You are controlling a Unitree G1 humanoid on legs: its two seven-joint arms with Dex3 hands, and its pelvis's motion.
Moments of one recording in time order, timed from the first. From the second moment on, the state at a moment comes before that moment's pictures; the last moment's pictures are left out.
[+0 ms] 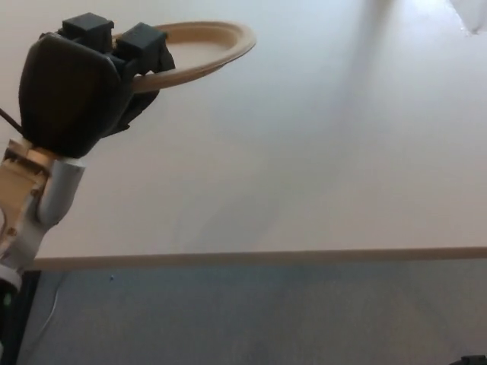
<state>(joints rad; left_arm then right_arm) -0.66 0.54 -0.16 0.49 0.98 -0.41 0.57 -0.25 -0.45 0.15 1.23 -0.23 -0.30 0.14</state>
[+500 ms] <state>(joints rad) -1.01 0.41 -0.43 1.03 1.01 -0.27 0.55 -0.26 -0.46 0.15 1.22 -0.24 -0.30 0.14</state>
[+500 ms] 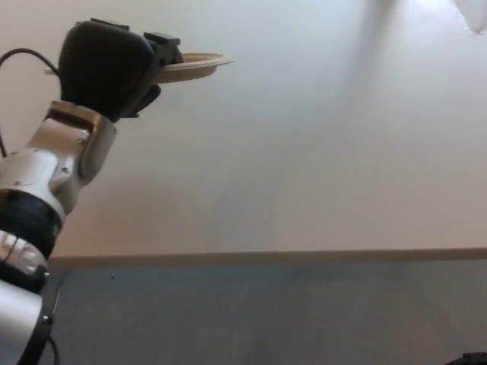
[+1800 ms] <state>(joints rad) -1.07 0.26 -0.54 1.12 0.90 -0.12 0.21 -0.32 -0.47 0.14 1.21 -0.24 -0.30 0.15</state>
